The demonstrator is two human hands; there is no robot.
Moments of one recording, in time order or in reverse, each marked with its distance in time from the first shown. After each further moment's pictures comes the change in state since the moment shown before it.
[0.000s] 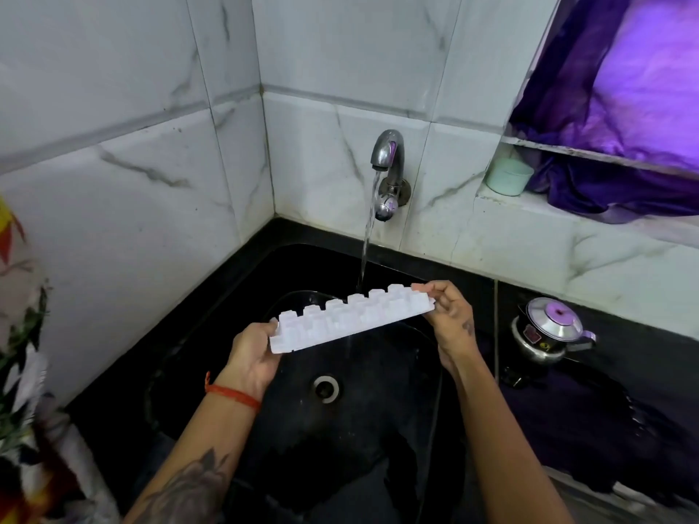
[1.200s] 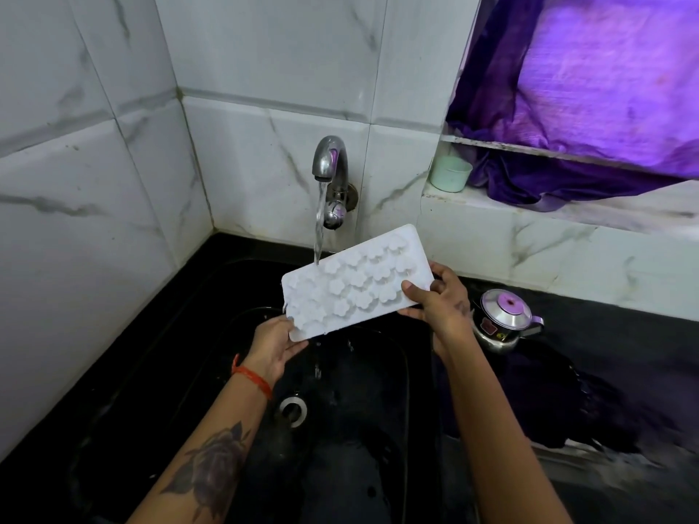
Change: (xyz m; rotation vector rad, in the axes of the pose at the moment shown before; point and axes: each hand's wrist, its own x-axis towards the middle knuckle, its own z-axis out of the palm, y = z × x) left_hand 0.056 -0.029 0.073 0.390 -0.146 0.034; right_hand 0.021 -0.035 -0.021 0.053 0.252 0.139
